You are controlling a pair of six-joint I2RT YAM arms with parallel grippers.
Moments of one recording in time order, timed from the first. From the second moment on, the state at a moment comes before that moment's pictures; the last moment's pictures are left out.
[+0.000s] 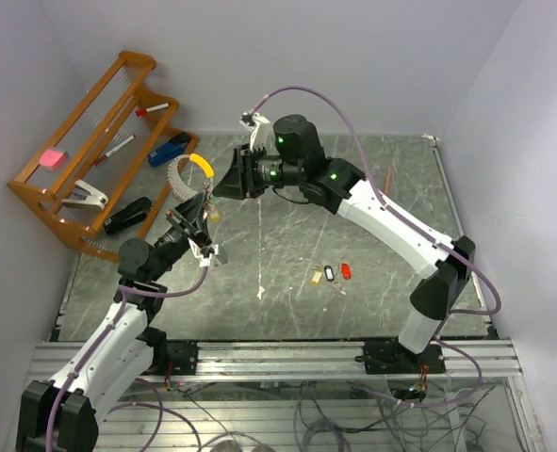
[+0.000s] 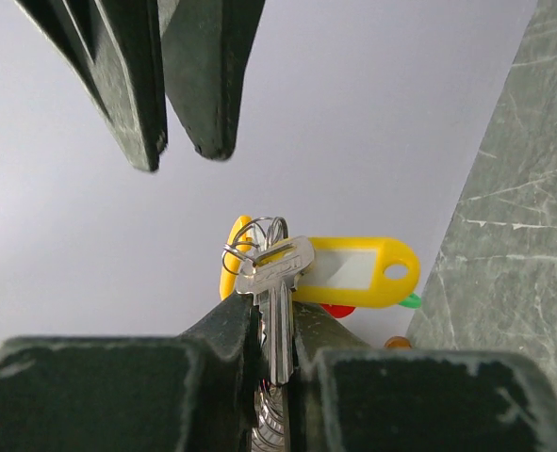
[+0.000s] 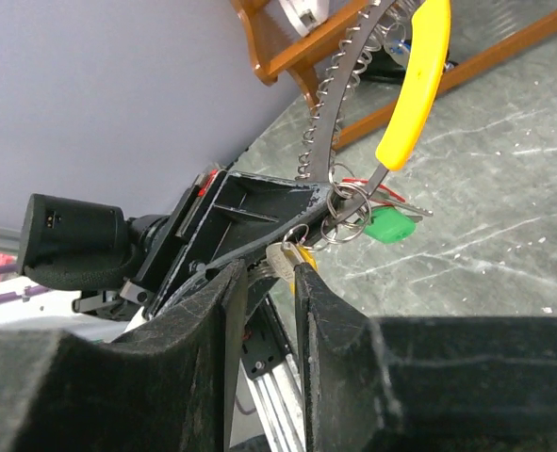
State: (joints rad) left arm -0.29 0.73 0.32 0.69 0.49 1.19; right arm 0.86 1.76 1.84 -0.42 -0.43 0.50
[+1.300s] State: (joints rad) left arm -0.29 0.72 0.39 0.59 0.89 0.65; right arm 0.82 1.42 1.39 -0.25 -0.57 -0.31
